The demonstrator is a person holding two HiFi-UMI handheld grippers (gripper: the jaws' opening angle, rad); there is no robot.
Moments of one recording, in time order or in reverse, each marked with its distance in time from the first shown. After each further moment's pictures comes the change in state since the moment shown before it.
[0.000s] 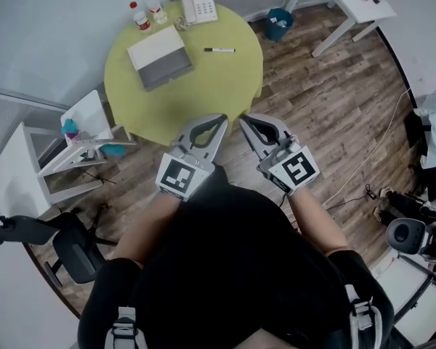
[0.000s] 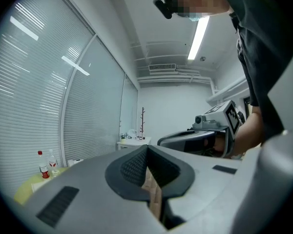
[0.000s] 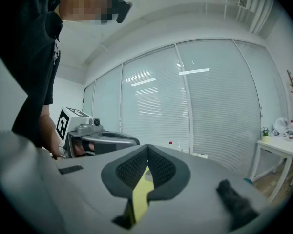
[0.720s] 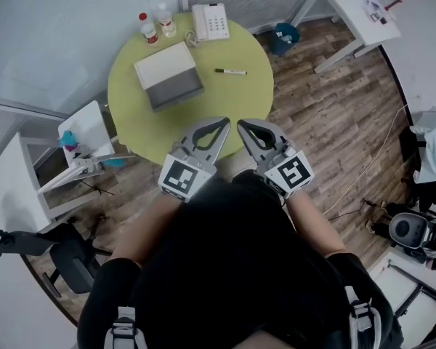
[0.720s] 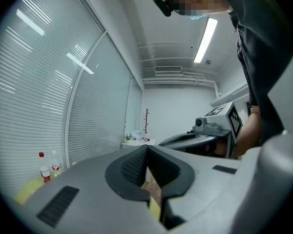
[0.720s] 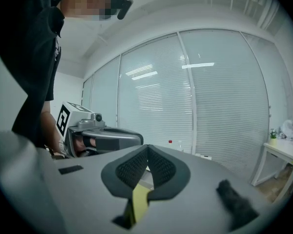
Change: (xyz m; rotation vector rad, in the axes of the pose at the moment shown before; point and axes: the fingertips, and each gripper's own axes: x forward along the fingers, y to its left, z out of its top) left arm 0.029 0.116 -0.001 -0.020 -0.031 0.004; right arm 0.114 -0.043 0.001 -0.033 0.057 0.018
